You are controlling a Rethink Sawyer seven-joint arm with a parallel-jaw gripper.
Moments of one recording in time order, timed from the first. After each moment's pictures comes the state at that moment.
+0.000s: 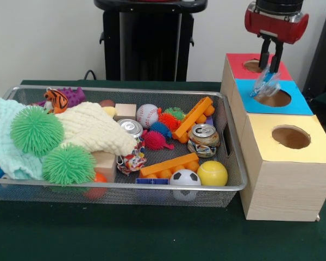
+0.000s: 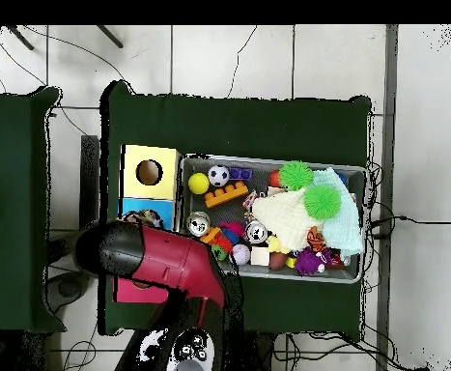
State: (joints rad) arm 0.23 -0.72 -0.27 1.77 0.42 0.60 2.18
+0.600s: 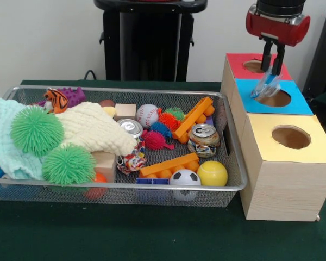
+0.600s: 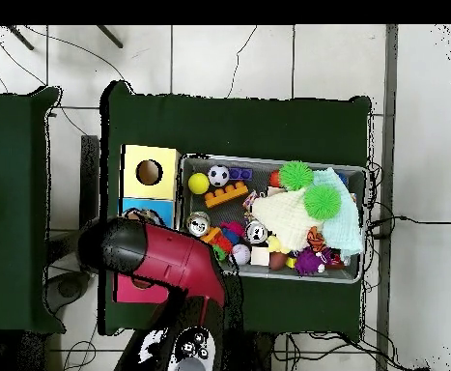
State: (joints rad) arm 0.23 -0.70 -0.27 1.77 0.48 0.59 2.18
